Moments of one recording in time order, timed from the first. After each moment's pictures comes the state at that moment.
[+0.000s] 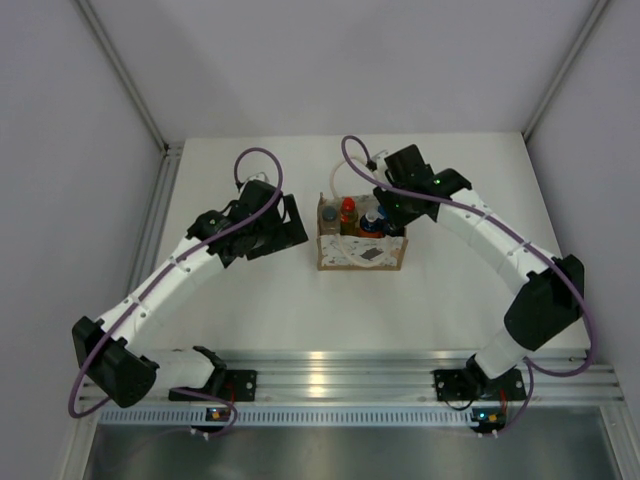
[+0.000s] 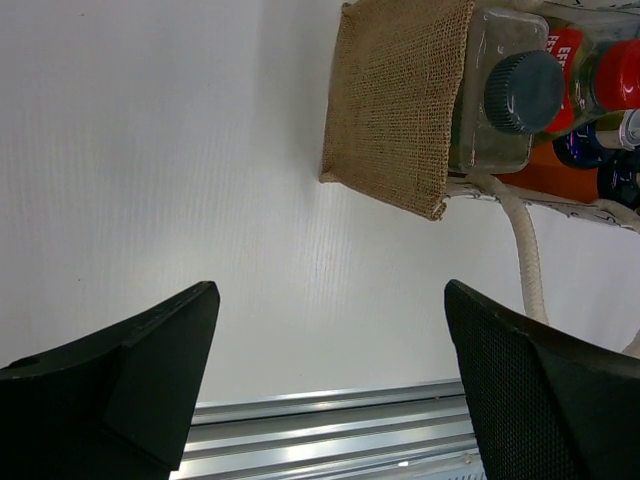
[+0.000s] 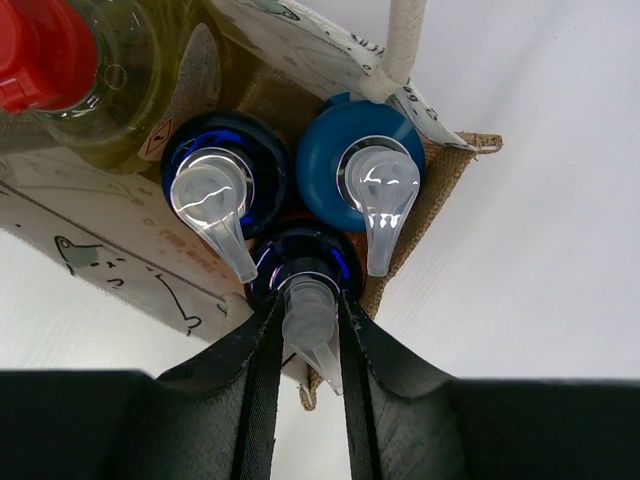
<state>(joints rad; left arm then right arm) -0.61 1.26 1.25 -0.85 -0.18 -0.81 0.56 1.59 1.49 -0.86 0.10 -0.06</state>
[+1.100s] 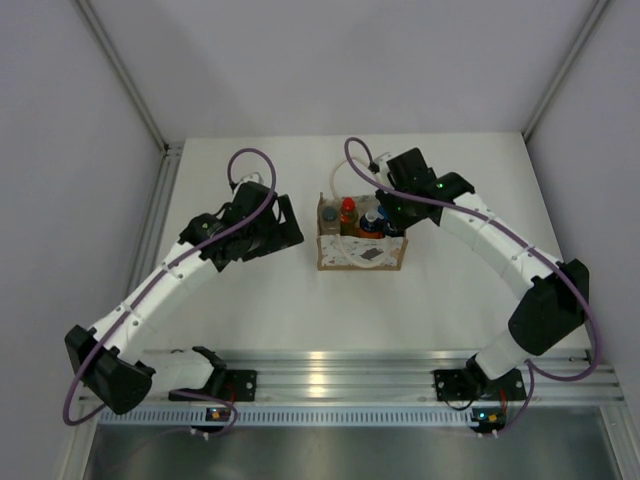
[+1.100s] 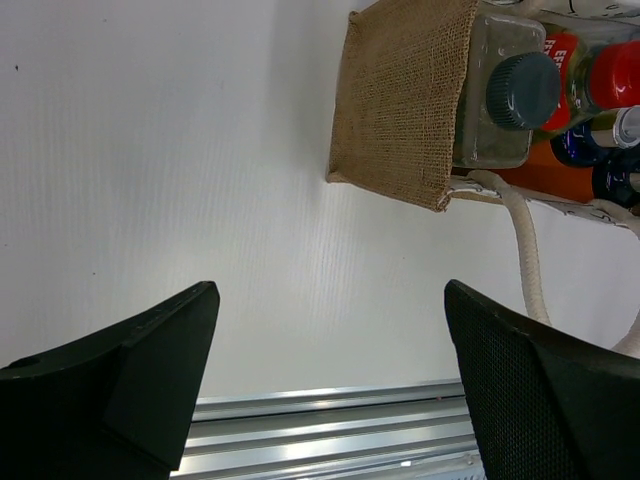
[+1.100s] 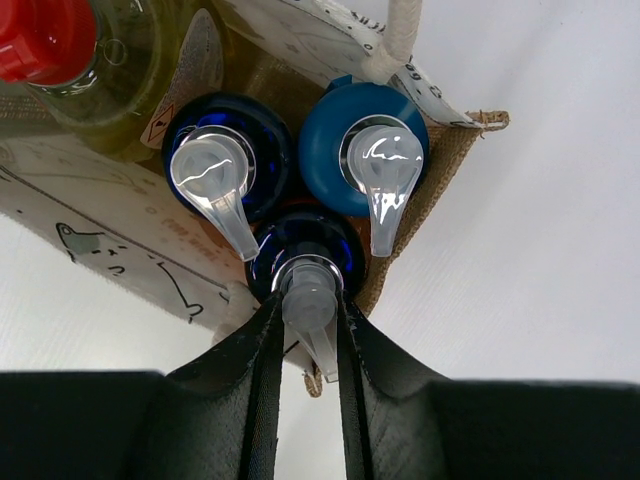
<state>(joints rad) -0.61 1.23 1.25 -0.88 -0.20 -0.81 0.56 1.56 1.45 -0.85 0.09 -0.04</state>
